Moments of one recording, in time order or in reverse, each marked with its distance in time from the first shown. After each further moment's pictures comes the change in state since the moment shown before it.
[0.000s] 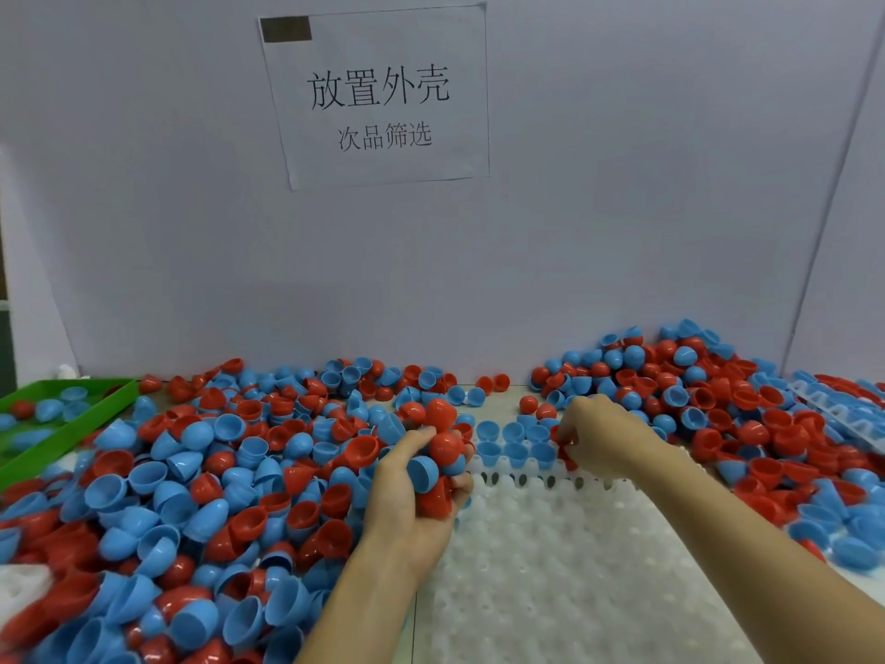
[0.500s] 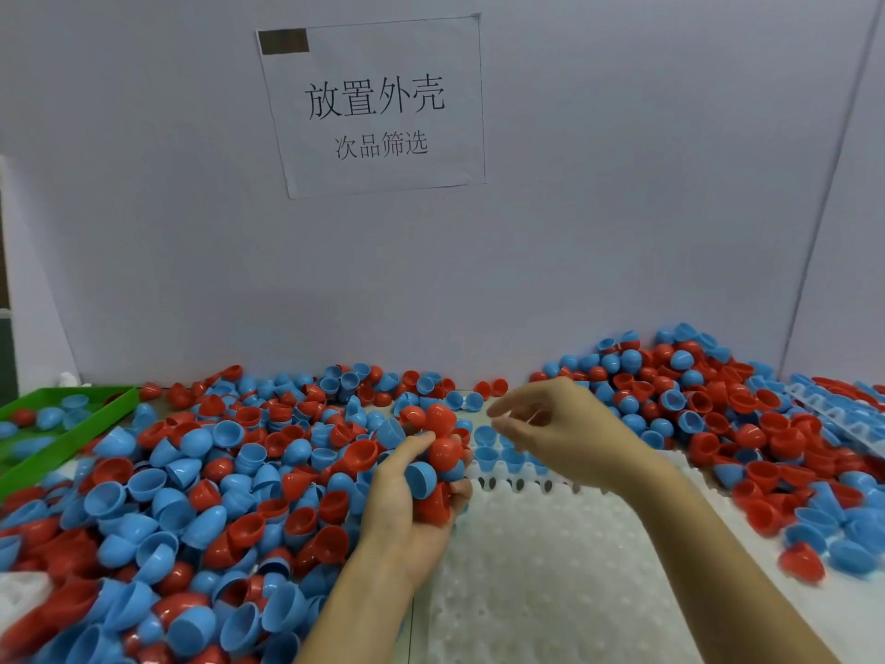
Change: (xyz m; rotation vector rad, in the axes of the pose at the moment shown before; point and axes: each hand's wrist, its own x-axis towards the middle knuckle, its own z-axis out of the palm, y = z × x) left_hand -0.002 -0.001 0.001 0.025 -0.014 0.000; right_hand -0.060 -0.055 -0.055 0.646 0.067 -0.264
